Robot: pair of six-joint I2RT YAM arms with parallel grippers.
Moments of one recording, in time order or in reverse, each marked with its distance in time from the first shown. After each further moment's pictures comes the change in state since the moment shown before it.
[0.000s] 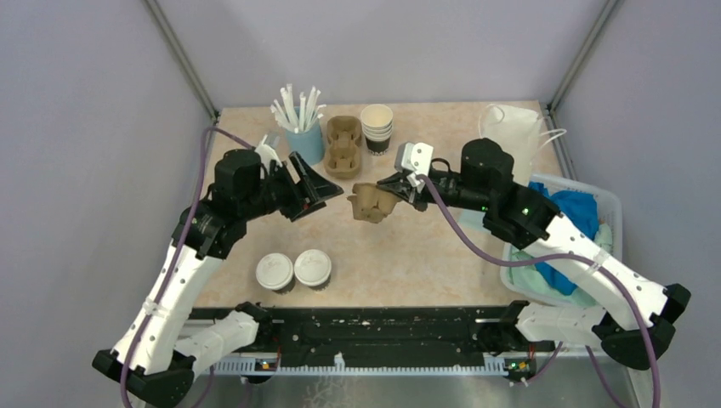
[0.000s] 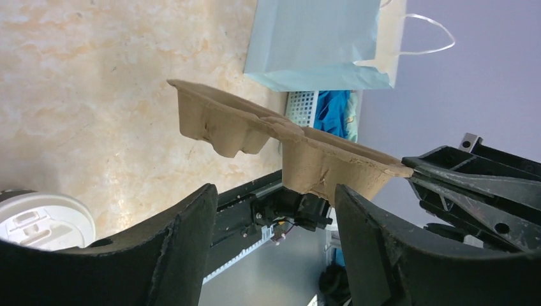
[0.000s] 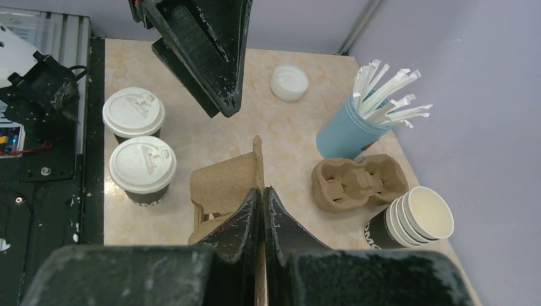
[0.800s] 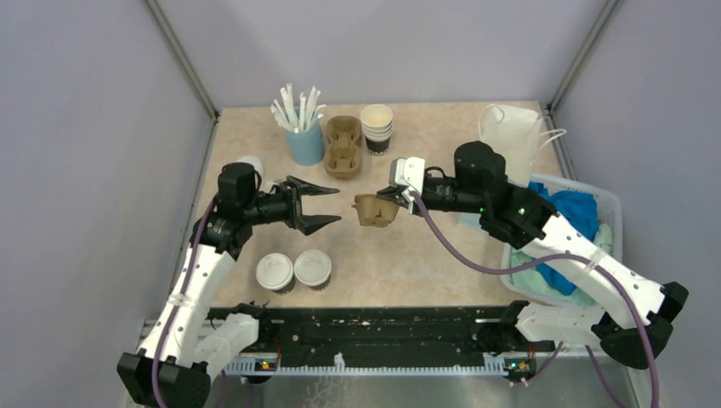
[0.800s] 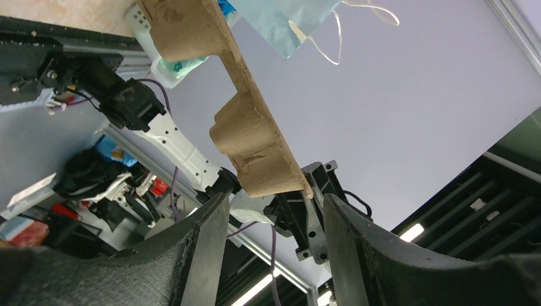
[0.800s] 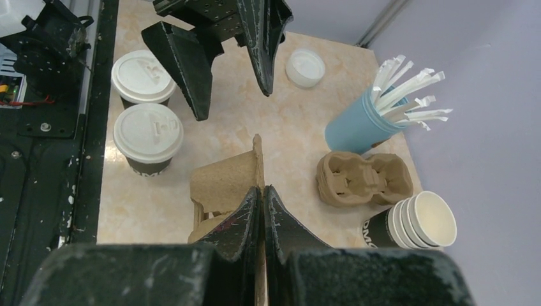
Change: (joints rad) left arm 0.254 -0.058 -0.333 0.260 0.588 -0.860; right arm 0.001 -0.014 -0.013 -0.085 -0.052 -0.119
